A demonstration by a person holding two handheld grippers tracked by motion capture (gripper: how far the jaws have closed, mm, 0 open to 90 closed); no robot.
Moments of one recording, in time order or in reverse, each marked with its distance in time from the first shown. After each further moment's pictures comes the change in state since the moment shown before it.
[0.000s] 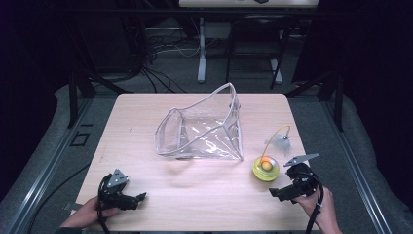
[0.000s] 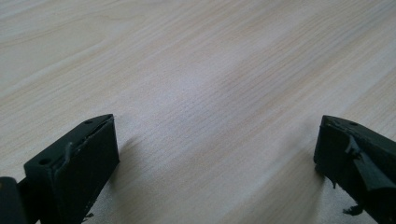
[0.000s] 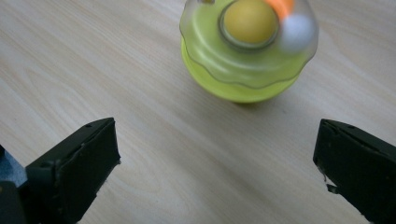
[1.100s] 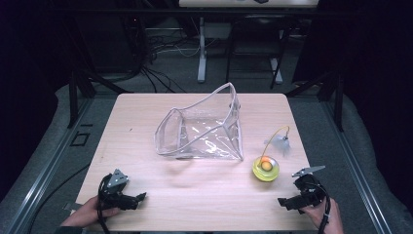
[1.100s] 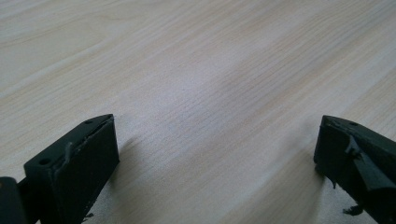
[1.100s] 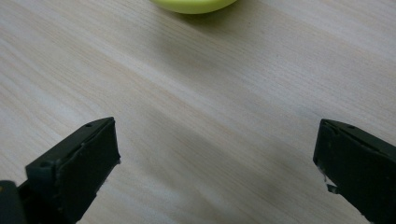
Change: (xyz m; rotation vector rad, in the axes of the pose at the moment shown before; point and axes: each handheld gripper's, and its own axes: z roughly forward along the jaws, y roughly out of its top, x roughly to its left) left arm 0.000 0.000 0.000 0.000 0.000 0.000; right arm -0.021 -0.046 0.016 0.084 -0.043 0.085
